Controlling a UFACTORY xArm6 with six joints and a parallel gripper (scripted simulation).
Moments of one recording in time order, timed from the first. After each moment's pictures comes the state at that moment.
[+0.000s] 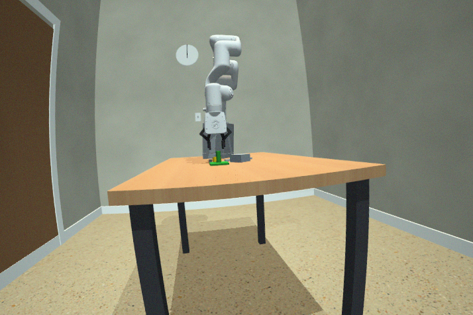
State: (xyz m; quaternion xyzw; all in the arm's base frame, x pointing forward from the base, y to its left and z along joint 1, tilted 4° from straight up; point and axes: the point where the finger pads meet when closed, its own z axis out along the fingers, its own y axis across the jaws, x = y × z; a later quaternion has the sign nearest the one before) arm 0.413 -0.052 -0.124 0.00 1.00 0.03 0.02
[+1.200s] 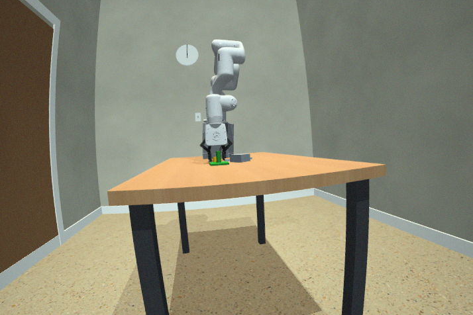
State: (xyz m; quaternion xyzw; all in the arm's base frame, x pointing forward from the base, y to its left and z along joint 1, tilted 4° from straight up) arm 0.414 -0.049 -0.177 0.00 1.00 0.03 0.02
